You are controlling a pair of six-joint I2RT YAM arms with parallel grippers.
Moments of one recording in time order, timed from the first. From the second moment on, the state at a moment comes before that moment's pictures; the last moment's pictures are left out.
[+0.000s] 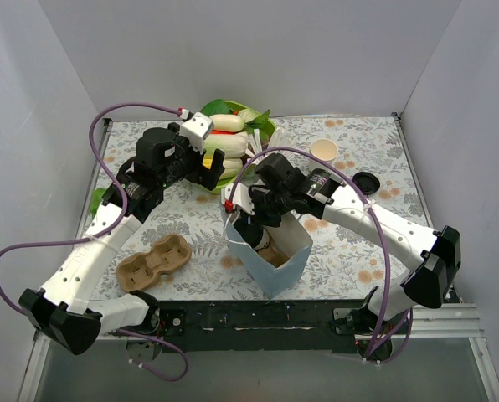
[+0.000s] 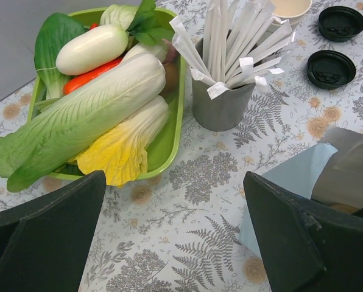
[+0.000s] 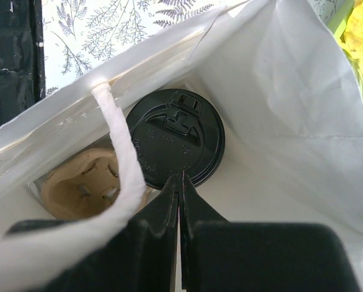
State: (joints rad) left arm -0.49 1.17 1.32 -0.50 0.09 0.11; right arm 0.96 1.50 1.46 -0.87 -0.34 -0.64
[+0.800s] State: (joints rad) left arm -0.49 1.23 1.41 -0.64 0.32 0.03; right arm 0.96 1.53 1.44 -0.85 -0.34 -0.75
